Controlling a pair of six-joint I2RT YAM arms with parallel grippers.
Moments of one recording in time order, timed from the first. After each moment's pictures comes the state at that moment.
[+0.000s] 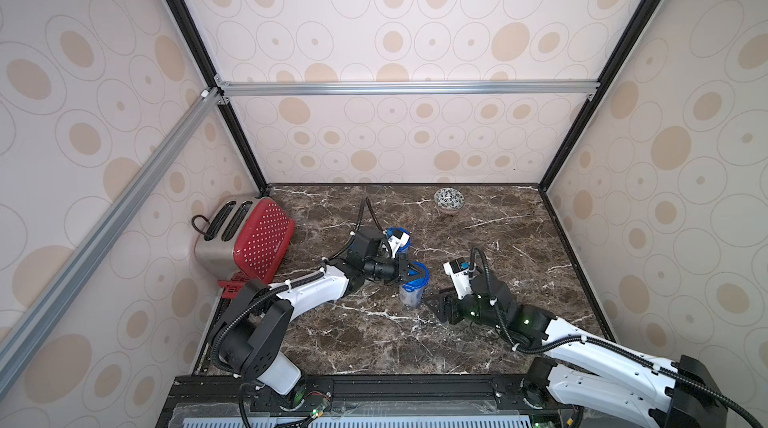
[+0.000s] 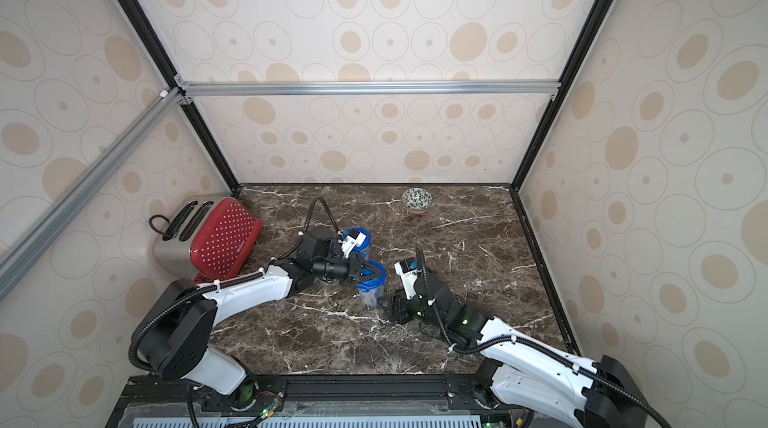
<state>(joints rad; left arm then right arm) -0.62 1.54 0.86 0.11 0.80 -0.90 0.82 0.94 0.51 -0.13 -0.08 0.49</state>
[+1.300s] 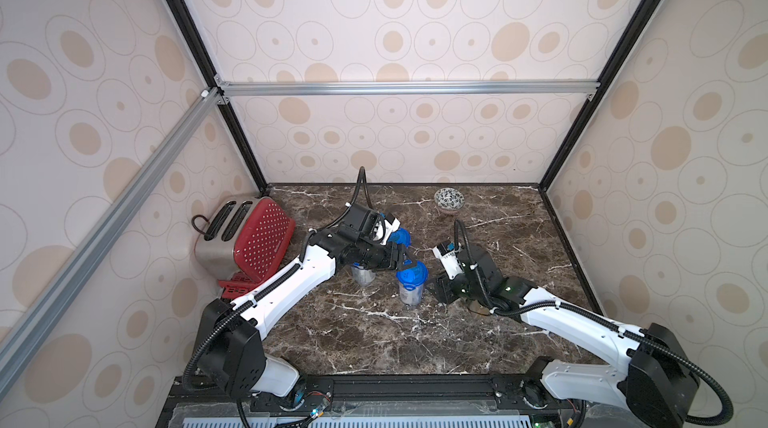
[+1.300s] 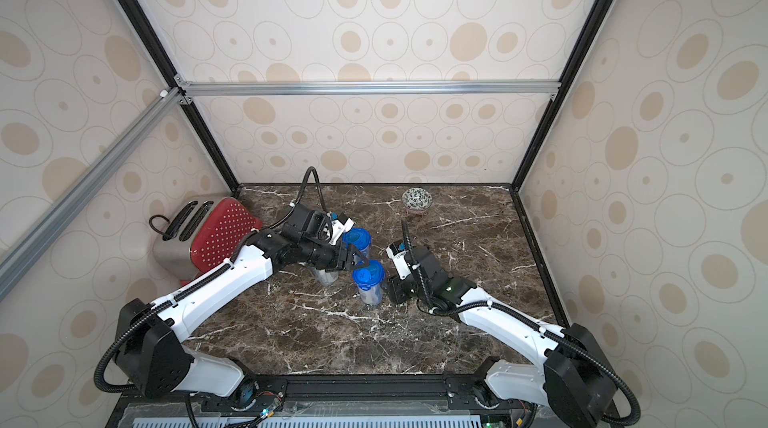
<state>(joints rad) -0.57 1.44 1.20 -0.62 0.58 -0.50 0.69 1.20 0.72 -0.23 -0.14 0.26</state>
